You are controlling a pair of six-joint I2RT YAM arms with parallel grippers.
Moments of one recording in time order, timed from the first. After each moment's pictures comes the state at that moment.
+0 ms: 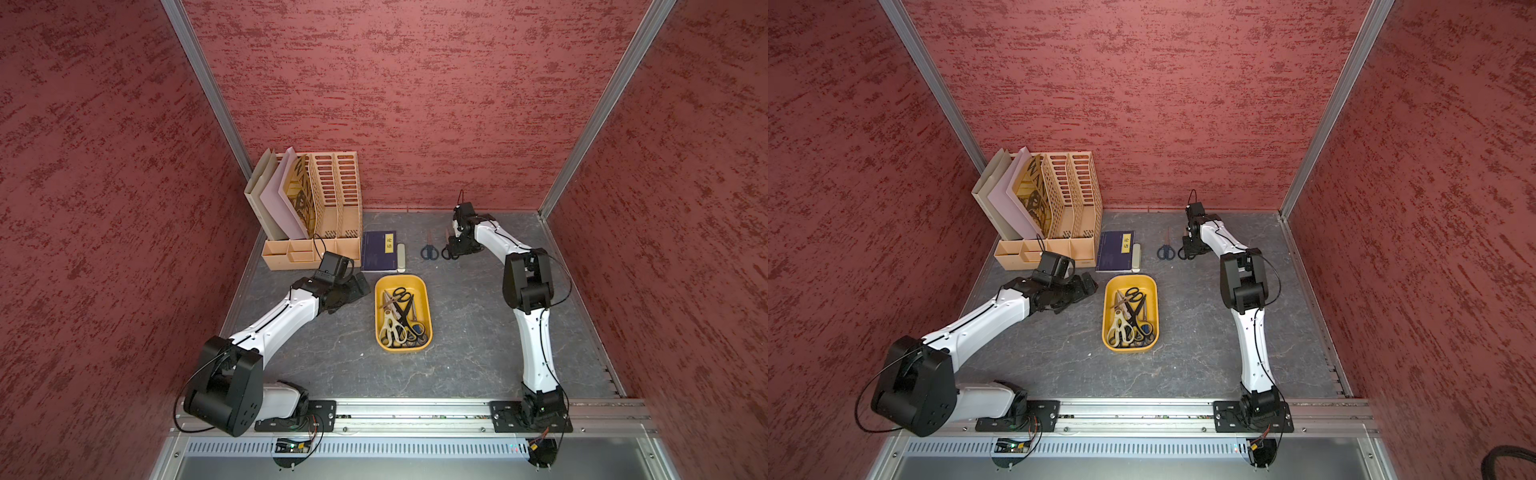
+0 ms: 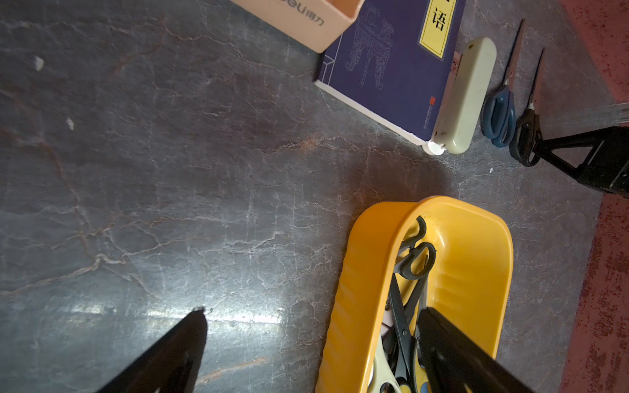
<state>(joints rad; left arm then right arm) -0.35 1.34 0.85 -0.50 0.10 -0.78 0.21 2.38 2.01 -0.83 0.07 0.09</state>
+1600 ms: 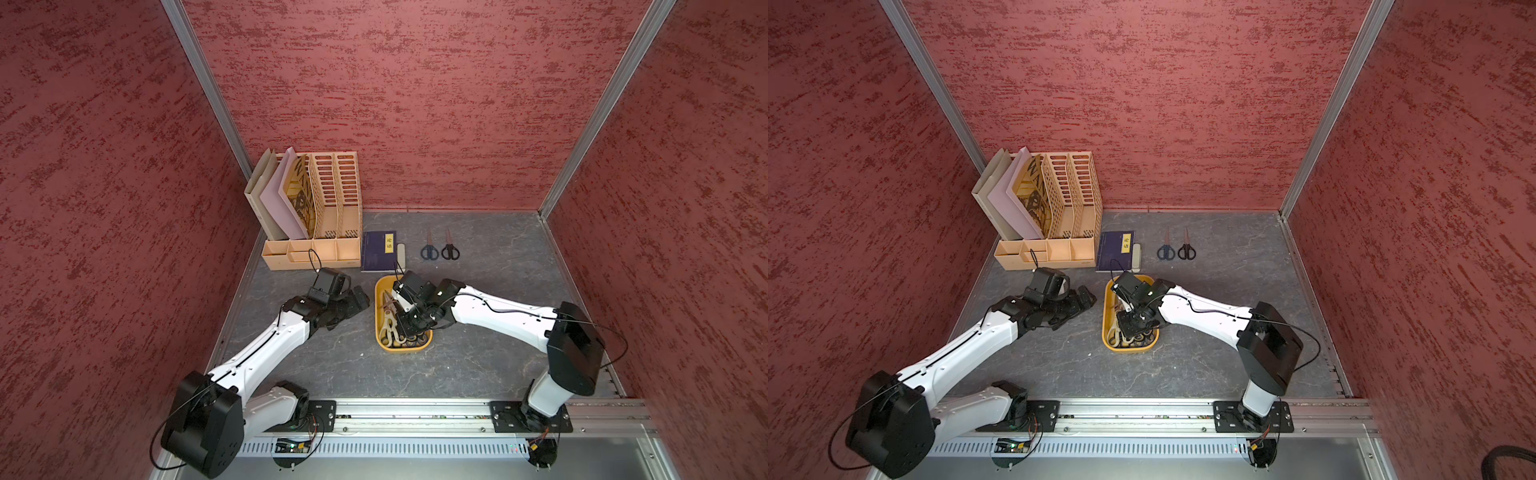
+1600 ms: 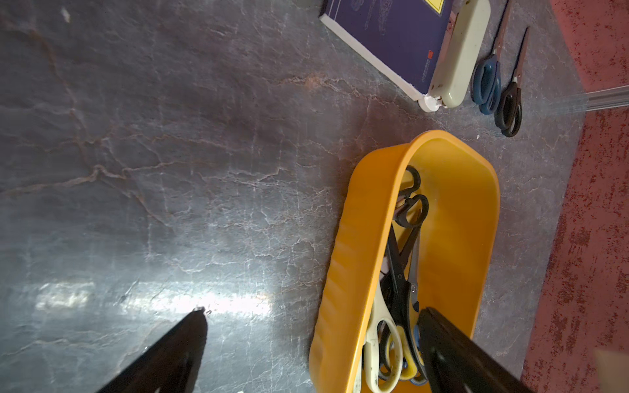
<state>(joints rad) -0.40 1.13 0.70 -0.53 0.13 -0.88 0.94 1.71 1.26 -0.76 -0.16 0.53</state>
